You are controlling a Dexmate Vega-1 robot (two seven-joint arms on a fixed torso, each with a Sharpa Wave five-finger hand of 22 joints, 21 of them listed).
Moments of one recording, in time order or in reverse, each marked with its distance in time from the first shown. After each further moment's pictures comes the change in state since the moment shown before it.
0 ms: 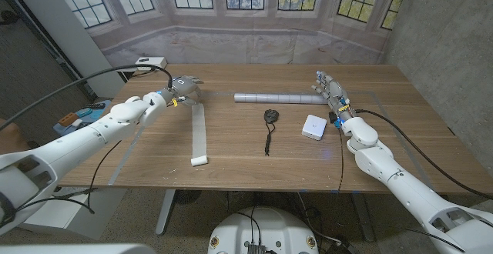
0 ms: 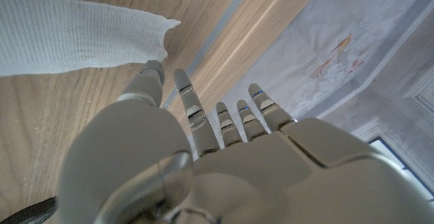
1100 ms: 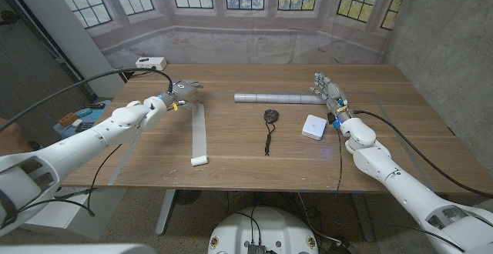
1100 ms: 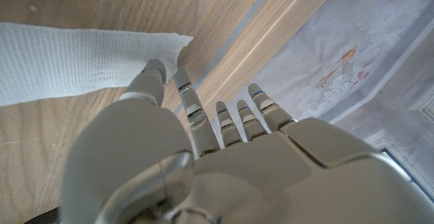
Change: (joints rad) left arm -0.002 -0.007 0.032 0.036 -0.011 0.004 0.026; left_hand 0.014 0.005 -0.005 0.006 0.000 0.023 0.002 0.018 0.004 0.010 0.004 -0.007 0.005 0.009 -0.002 -0.007 0.000 0.000 0.000 0.000 0.000; right arm 0.020 0.018 -0.010 0.044 0.003 0.004 0.017; right_hand 0.000 0.000 -0.004 -0.004 0.000 0.000 0.000 0.000 0.000 0.003 0.004 0.000 0.000 0.000 0.000 0.000 0.000 0.000 0.000 0.000 0.000
